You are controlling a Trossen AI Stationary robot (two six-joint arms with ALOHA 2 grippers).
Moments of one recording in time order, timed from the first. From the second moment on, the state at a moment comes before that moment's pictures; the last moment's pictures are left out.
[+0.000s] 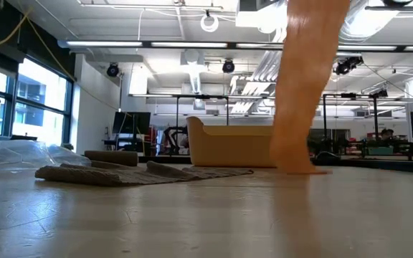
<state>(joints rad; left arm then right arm) -0.26 1.83 1.64 0.50 -0.14 0.42 1.25 1.47 1.24 -1.09 0.78 1.21</state>
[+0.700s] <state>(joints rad) -0.31 1.84 1.82 0.28 -0.26 0.38 1.25 1.47 1.34 -1.07 0.89 1.05</state>
